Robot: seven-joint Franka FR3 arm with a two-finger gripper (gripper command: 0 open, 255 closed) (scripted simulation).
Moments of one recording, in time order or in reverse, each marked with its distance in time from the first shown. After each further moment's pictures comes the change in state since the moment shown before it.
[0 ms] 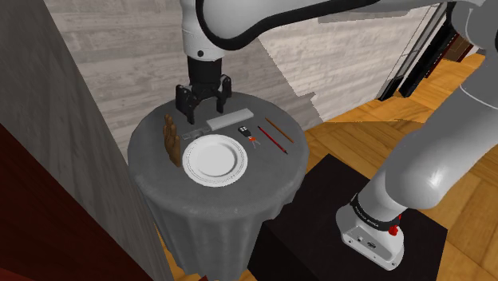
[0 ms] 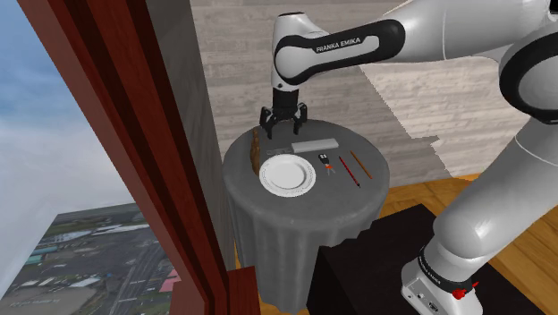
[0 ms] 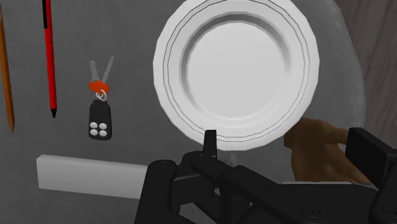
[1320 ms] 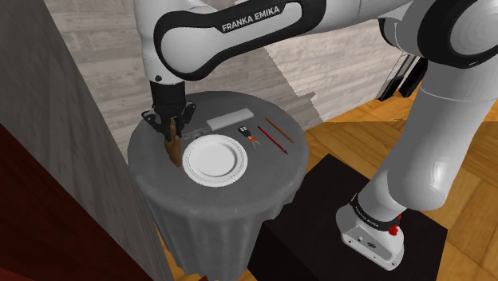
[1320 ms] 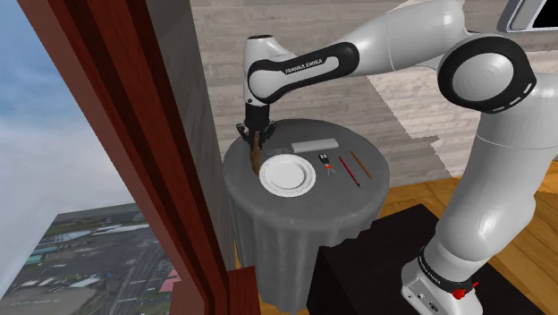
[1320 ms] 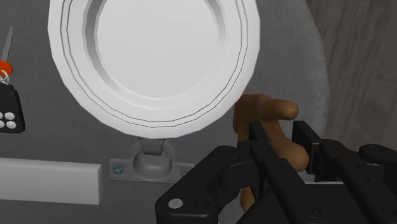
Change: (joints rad) arm 0.078 0.290 0.039 0.192 -0.124 0.103 0.172
